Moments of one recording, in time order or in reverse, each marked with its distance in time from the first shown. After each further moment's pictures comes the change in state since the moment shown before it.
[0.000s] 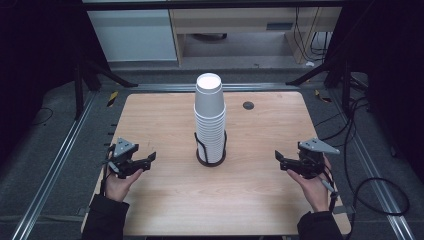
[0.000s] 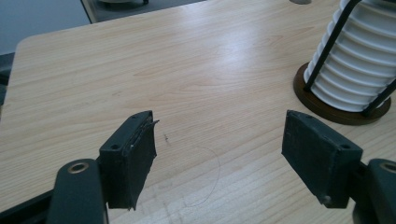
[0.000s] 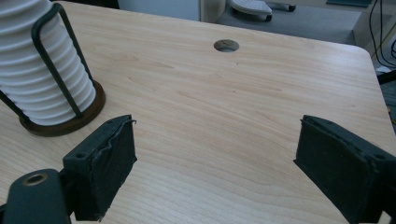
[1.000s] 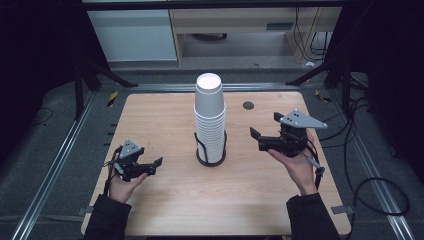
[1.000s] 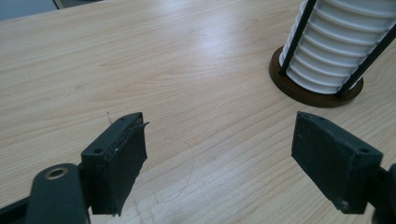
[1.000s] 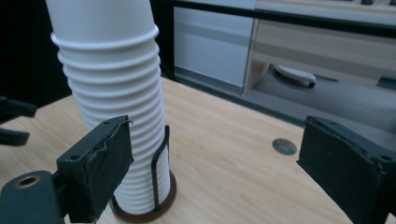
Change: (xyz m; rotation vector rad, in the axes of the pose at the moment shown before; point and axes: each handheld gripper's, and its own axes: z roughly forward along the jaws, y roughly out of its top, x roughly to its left) left arm -0.008 -0.005 0.009 0.041 -0.080 0.031; right arm 0.060 0.100 -0.012 -0.189 0.180 -0.121
